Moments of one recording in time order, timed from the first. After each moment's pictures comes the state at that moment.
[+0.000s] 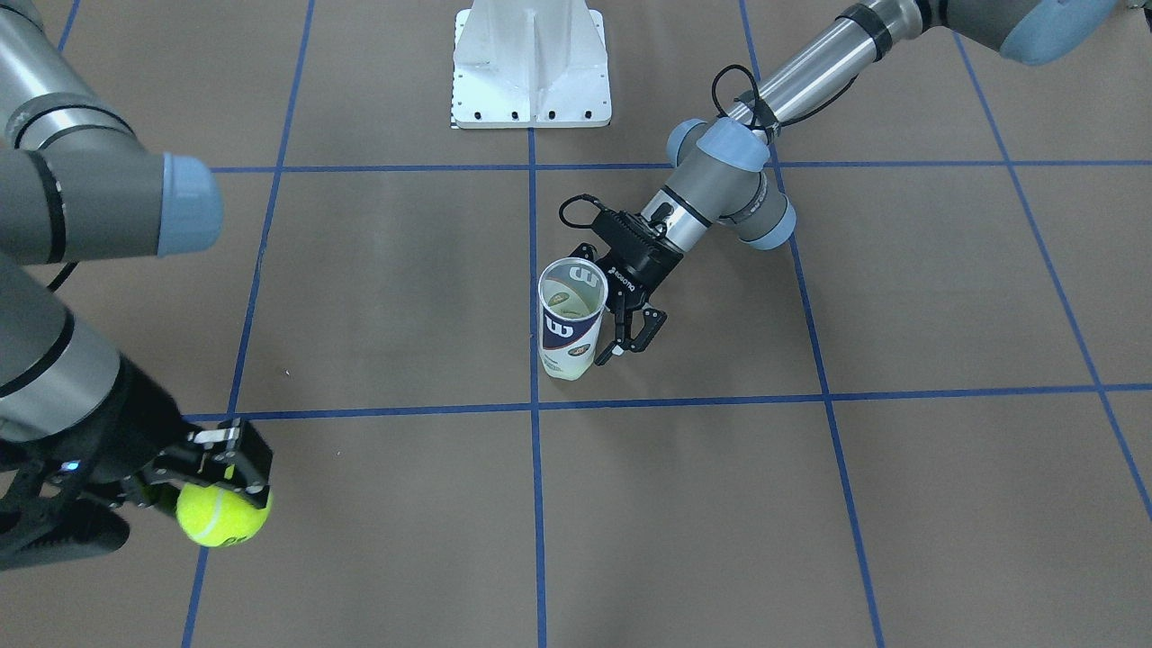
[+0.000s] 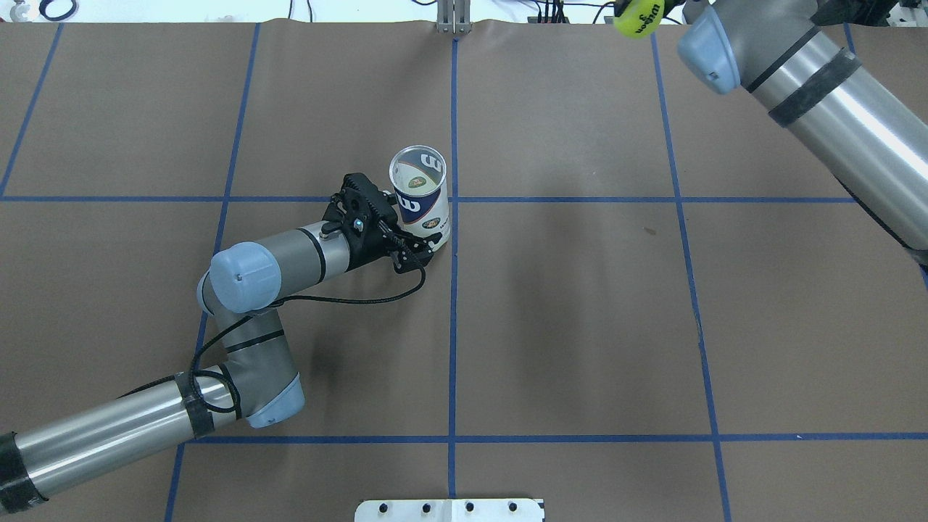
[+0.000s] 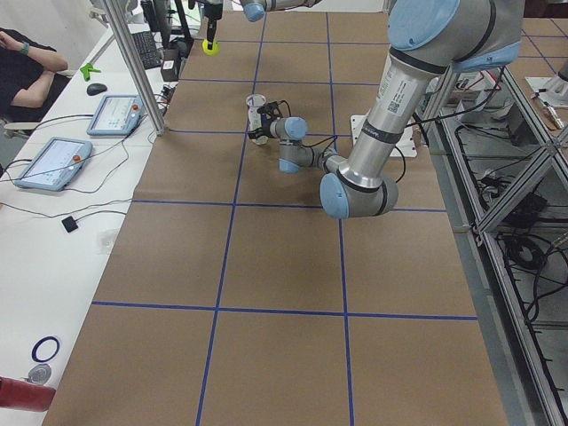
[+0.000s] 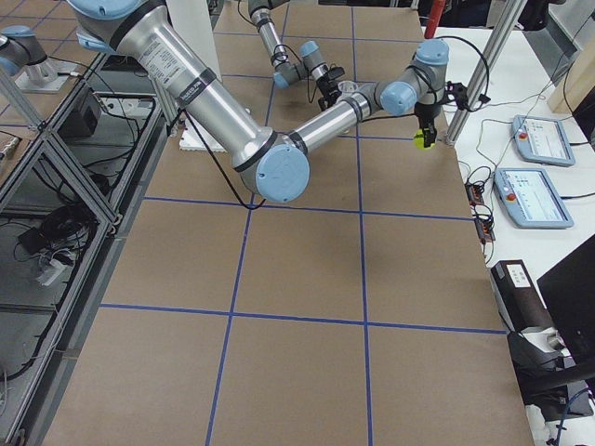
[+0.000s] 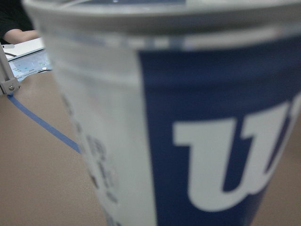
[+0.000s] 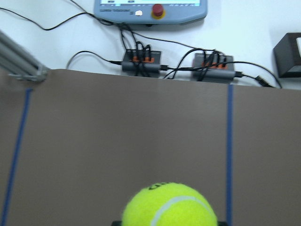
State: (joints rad) left arm -0.48 -2.18 -1.23 -2.94 -1.47 -0.43; right arm 1.08 -0.75 1.41 -1.44 2.19 0.81
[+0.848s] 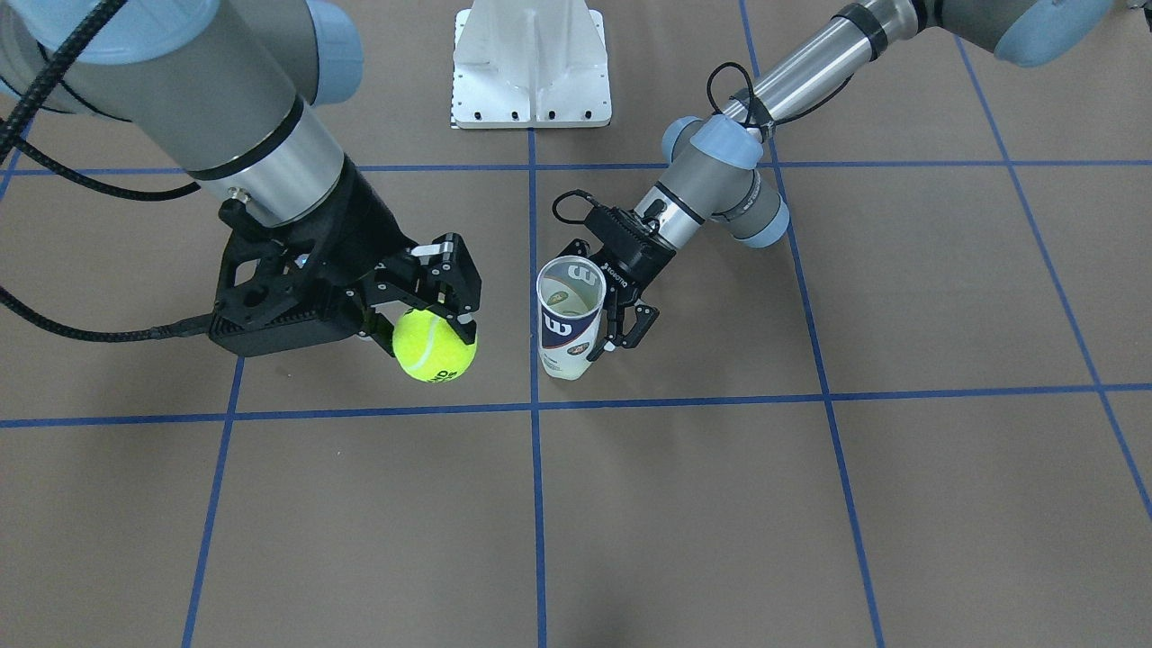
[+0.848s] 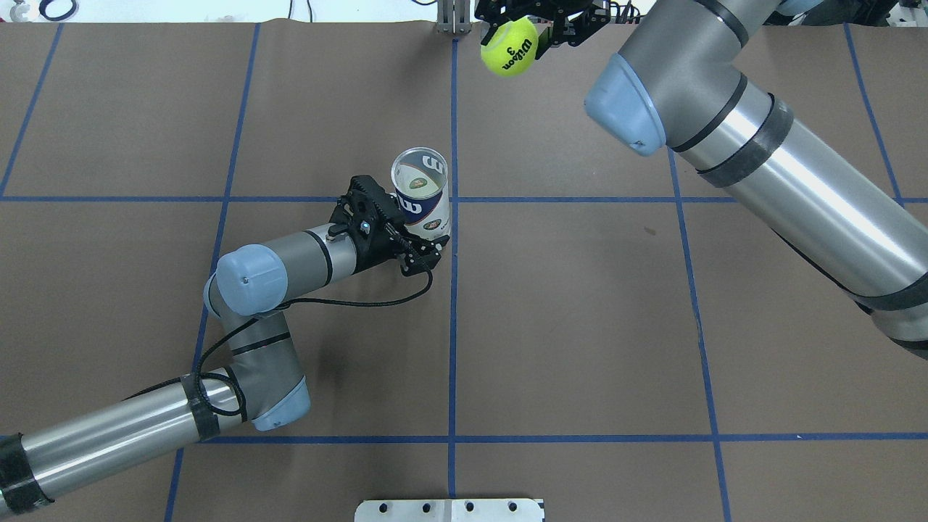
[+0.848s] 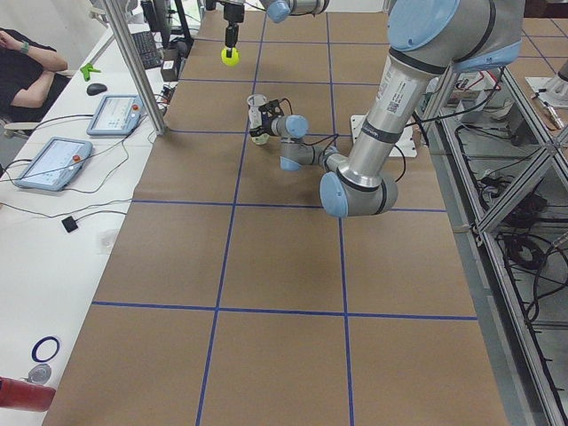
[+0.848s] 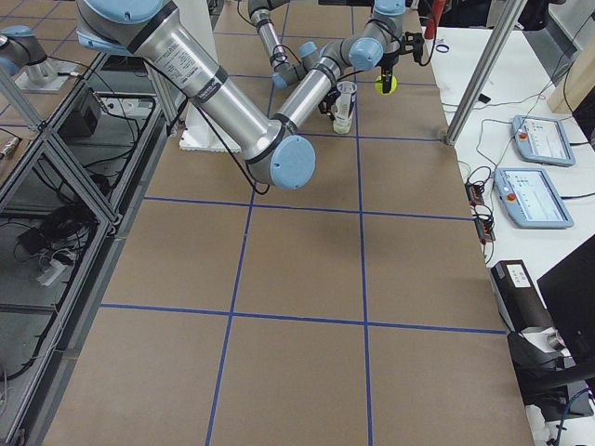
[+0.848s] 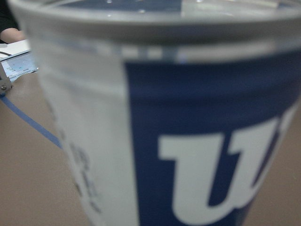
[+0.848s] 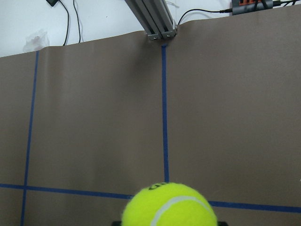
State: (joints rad) left arm -0.47 -2.19 -1.23 -2.93 -1.47 -0.43; right arm 0.94 -0.67 1.58 -1.48 2.22 1.11
